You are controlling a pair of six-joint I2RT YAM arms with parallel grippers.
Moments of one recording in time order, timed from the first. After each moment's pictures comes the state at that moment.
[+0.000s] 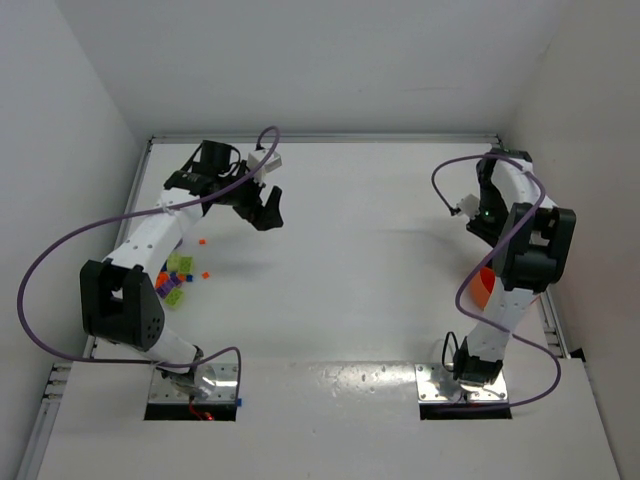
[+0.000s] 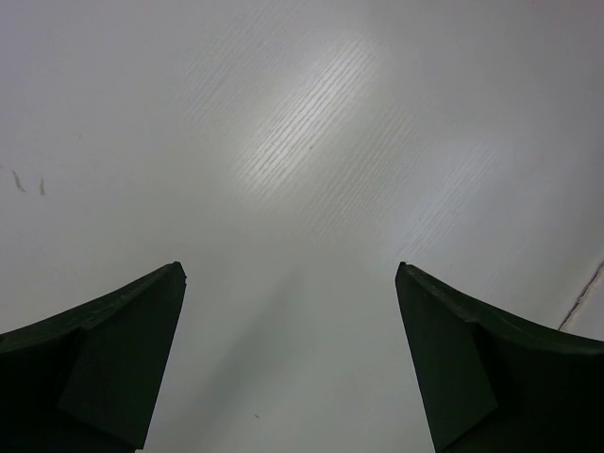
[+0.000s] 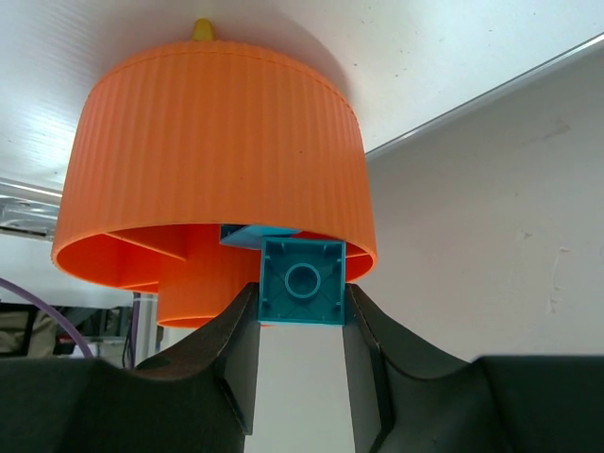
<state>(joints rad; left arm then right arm) -0.21 1.53 1.31 -0.64 0.59 0.36 -0.20 1.97 1.54 -1.36 0.35 -0.89</state>
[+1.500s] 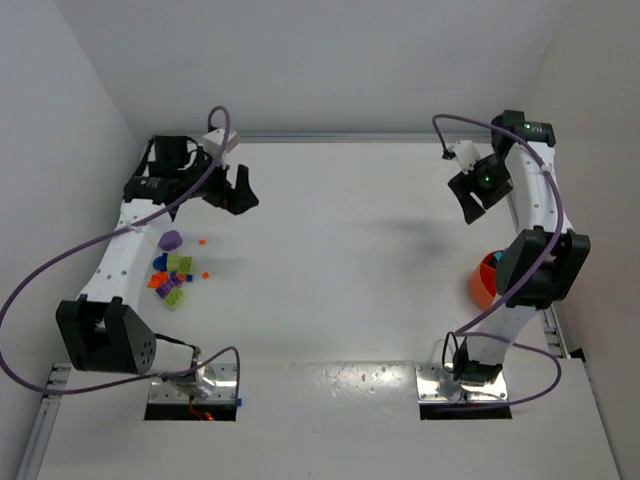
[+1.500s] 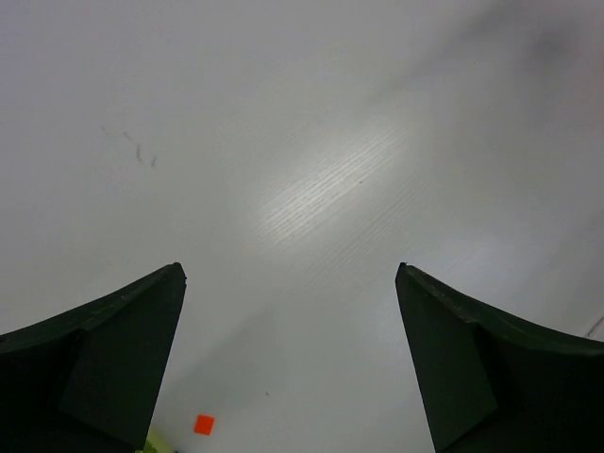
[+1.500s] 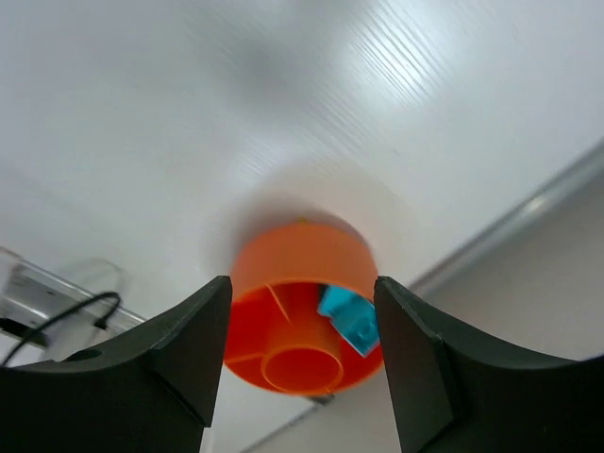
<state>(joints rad) -0.05 1.38 1.31 -0.61 0.59 0.22 -0.16 1.82 1.79 -1.37 -0.14 -0.82</state>
